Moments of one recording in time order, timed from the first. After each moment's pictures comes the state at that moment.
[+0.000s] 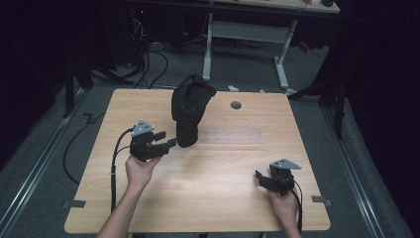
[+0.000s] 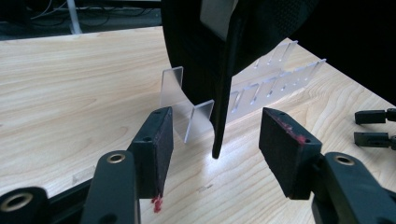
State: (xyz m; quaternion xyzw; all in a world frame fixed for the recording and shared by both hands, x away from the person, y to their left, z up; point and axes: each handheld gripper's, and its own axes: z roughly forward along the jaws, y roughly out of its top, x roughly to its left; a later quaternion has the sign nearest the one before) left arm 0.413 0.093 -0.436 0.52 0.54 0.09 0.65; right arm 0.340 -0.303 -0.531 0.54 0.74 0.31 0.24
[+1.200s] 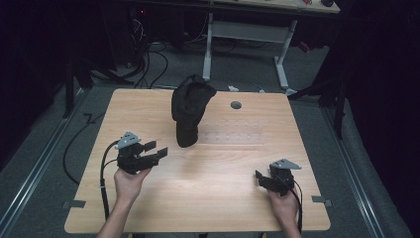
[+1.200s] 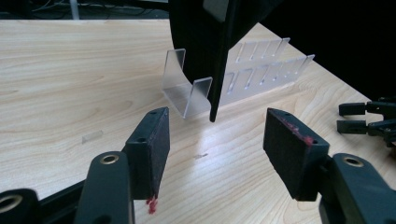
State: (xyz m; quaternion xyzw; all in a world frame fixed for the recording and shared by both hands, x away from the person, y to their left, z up) left arm 0.381 0.119 -0.442 0.50 0.55 0.08 0.66; right arm 0.340 -0.303 -0.531 0.54 0.74 0.31 0.24
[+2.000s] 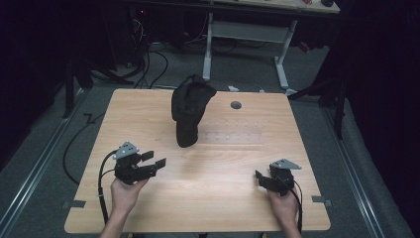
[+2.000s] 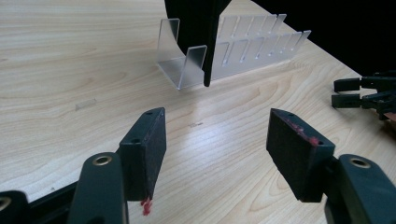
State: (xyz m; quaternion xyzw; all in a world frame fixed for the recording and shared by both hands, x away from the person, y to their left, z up) left arm 0.361 0.126 -0.457 0.51 0.56 0.07 0.65; right arm 0.340 -0.303 -0.531 0.54 0.74 0.31 0.24
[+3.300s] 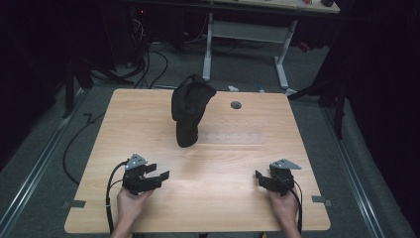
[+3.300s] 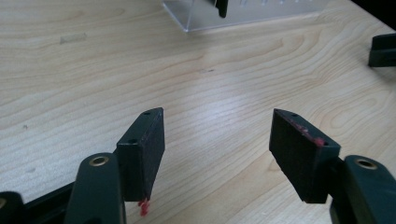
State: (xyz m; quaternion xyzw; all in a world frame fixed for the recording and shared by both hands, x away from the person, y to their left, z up) left arm 0.354 0.113 -0.506 0.54 0.59 0.08 0.60; right arm 0.339 -0.303 -0.531 0.54 0.74 0.31 0.24
